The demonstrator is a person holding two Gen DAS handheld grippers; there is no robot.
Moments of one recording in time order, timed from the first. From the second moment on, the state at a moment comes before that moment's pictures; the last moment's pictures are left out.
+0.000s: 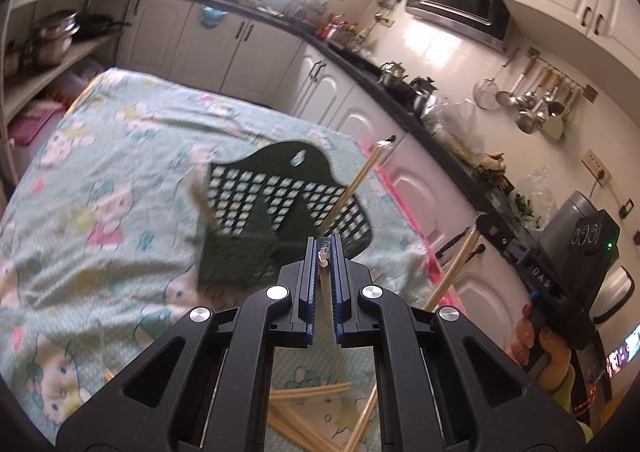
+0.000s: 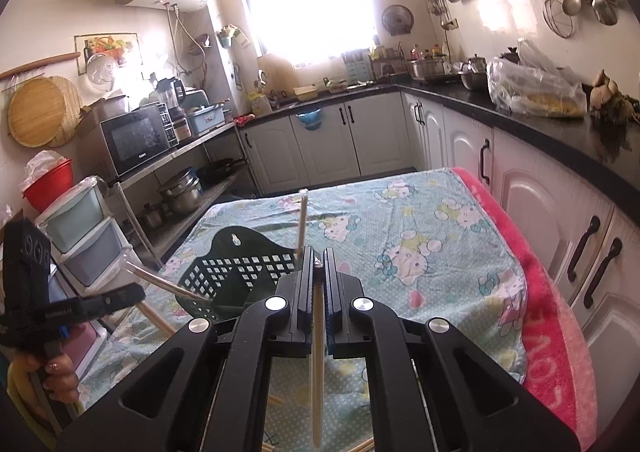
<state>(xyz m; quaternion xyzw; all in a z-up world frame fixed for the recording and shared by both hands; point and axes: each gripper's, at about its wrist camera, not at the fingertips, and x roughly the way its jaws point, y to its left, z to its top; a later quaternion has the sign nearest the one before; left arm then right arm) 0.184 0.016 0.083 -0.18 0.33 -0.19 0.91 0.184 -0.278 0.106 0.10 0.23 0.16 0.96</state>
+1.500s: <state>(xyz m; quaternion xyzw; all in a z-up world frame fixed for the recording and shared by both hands) 0.200 0.037 0.186 -0.16 0.21 -0.16 0.95 0.235 -0.251 0.222 0.10 0.10 0.18 0.97</state>
